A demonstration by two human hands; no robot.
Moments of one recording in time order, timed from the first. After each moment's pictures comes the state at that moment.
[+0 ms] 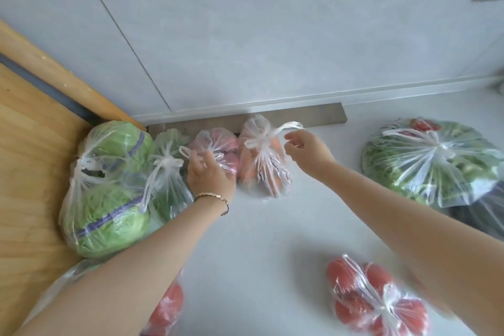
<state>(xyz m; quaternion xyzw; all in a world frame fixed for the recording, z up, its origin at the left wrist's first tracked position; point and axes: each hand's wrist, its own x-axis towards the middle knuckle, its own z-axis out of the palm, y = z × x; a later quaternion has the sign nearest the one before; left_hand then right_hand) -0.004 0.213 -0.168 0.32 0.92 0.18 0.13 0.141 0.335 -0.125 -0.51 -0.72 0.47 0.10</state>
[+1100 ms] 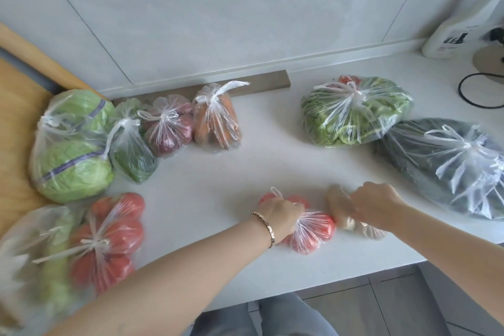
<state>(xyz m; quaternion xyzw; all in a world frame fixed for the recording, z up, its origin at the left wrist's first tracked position) 0.259 0.149 -0.166 0.73 0.63 -0.05 0.26 0.440 0.251 -0.149 -0.38 -0.86 0.02 -0.34</state>
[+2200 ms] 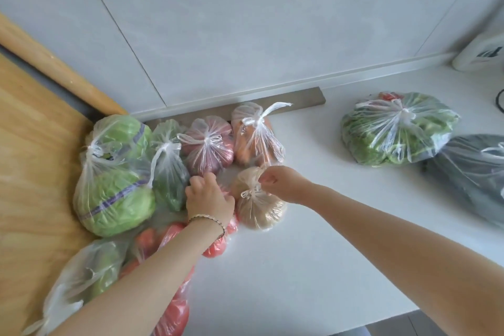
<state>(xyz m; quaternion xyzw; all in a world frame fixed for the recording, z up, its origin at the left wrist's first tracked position) 0.044 0.117 -0.134 0.39 0.90 0.04 0.20 0.175 0.221 -0.134 -0.45 -0.75 0.47 -0.06</state>
